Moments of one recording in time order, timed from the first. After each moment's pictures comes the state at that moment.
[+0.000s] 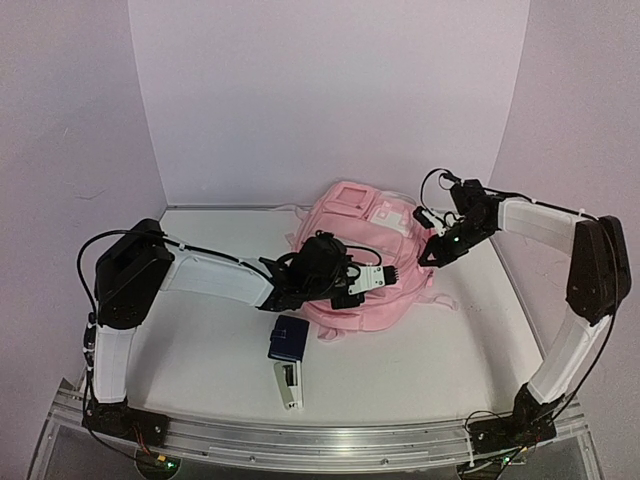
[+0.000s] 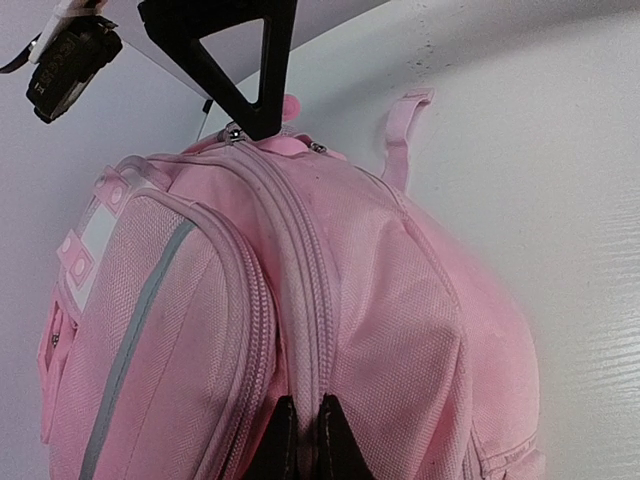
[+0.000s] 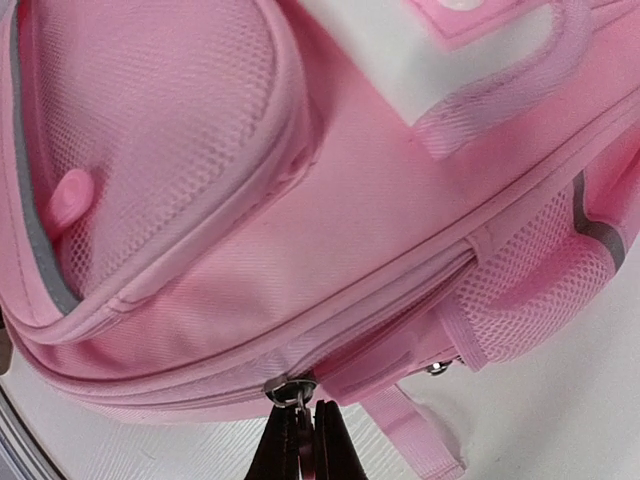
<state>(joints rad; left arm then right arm) -1.04 2.08 1.41 0.24 -0.05 0.73 0.25 1.74 1.34 -0.70 -0.34 -0.26</state>
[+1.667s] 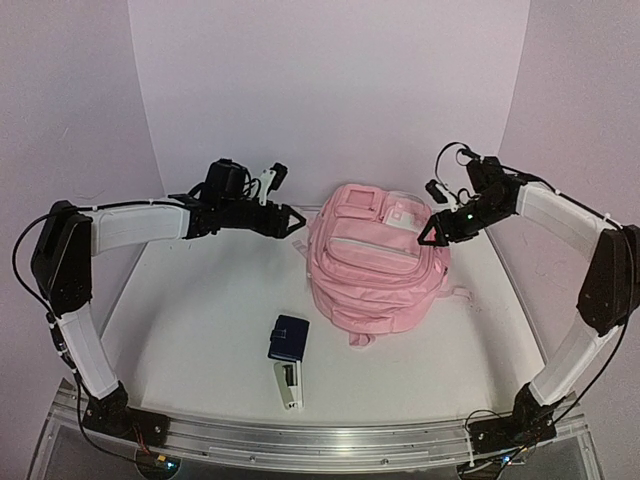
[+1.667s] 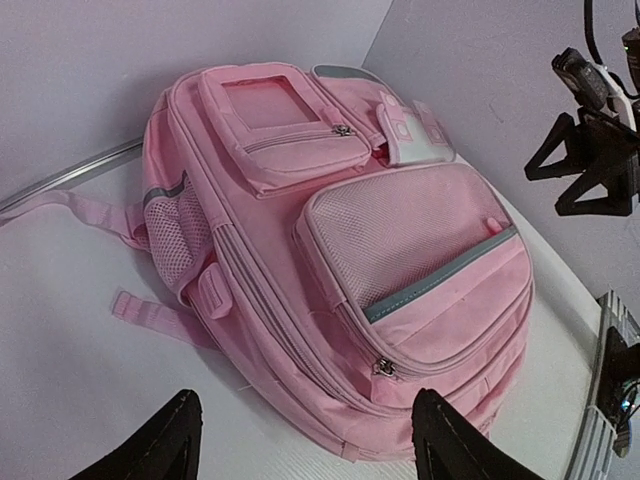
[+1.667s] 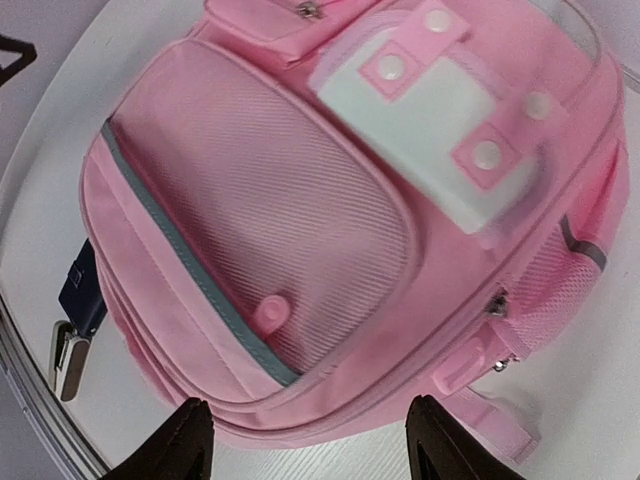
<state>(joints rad) -0.59 1.79 1.37 -0.03 0.37 -0.17 0.24 1.66 1.46 -0.81 -0.43 -0.17</state>
